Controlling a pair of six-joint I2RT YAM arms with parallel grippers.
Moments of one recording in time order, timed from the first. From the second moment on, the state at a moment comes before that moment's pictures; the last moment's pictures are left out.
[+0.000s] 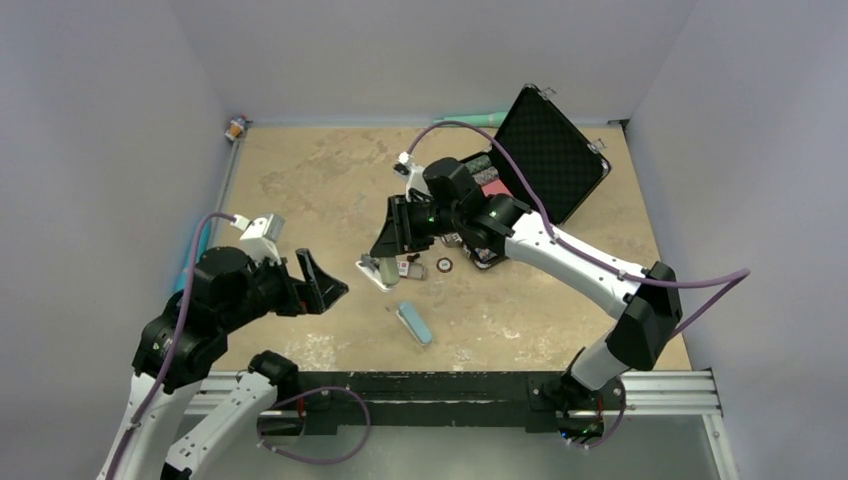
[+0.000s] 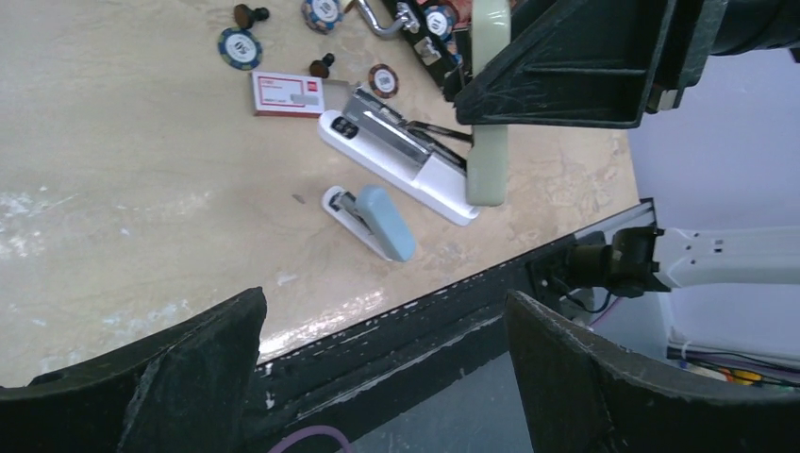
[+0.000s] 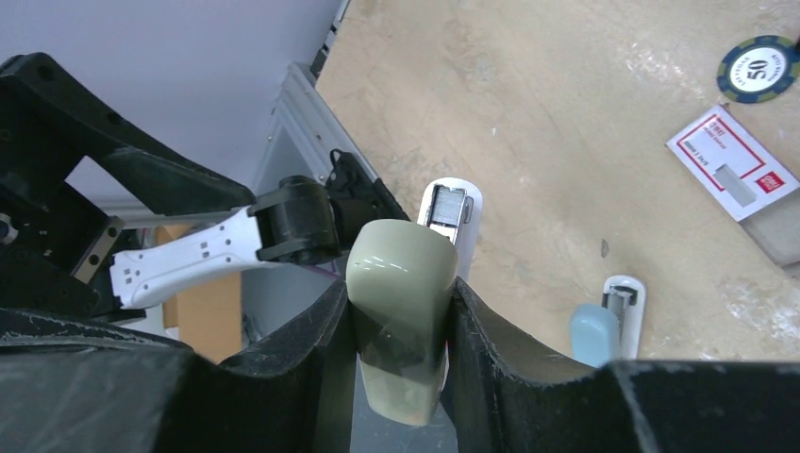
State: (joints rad) left arm -0.45 0.54 1.06 -1.06 0.18 -0.58; right arm 0.87 1.57 1.43 -0.45 -0.42 0.67
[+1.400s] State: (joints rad) left arm -0.11 0.61 0.60 0.20 0.75 -1.43; right arm 0.68 1.57 1.53 -0.16 -0.63 1.07
